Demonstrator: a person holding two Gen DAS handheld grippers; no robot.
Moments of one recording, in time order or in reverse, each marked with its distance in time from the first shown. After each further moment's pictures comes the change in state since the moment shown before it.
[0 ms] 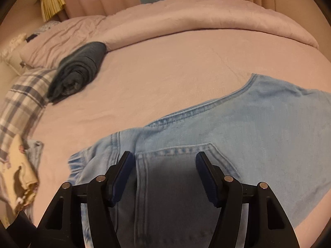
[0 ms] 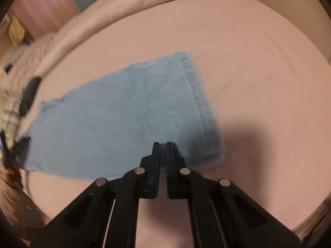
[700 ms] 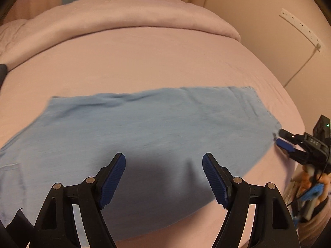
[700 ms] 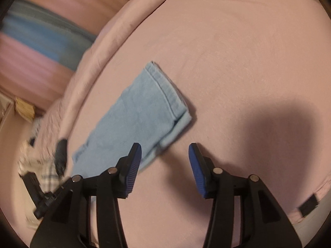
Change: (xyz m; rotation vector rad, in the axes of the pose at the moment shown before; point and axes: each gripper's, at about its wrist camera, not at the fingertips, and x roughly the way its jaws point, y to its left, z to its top) left arm -0.043 -0.215 0.034 0.101 0.076 -0.568; right arm 0.000 -0.030 -0.060 0.454 -0.147 0.291
